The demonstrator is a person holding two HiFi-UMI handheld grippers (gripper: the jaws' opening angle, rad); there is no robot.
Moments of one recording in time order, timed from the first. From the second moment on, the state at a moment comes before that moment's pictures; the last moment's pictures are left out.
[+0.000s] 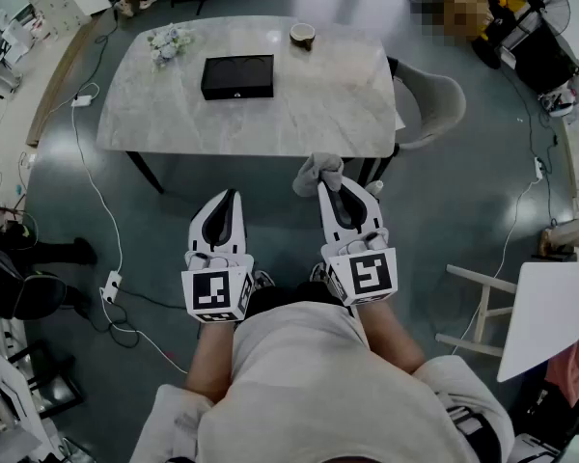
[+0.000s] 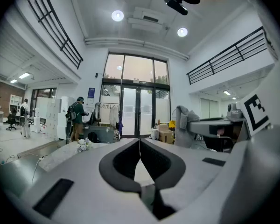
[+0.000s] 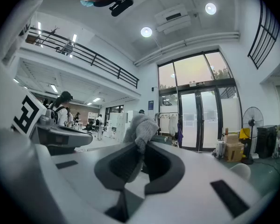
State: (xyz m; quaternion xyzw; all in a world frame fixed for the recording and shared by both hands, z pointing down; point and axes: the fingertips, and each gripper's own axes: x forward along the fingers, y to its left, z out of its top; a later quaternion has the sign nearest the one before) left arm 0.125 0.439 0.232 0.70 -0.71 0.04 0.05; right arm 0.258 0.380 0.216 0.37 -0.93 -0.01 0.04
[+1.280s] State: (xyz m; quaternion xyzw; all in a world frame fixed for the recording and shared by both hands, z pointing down) left arm 0.020 0.350 0.283 0.71 -0.69 0.07 0.11; right arm 0.153 0.283 0.273 0.35 -0.93 0.04 0.07
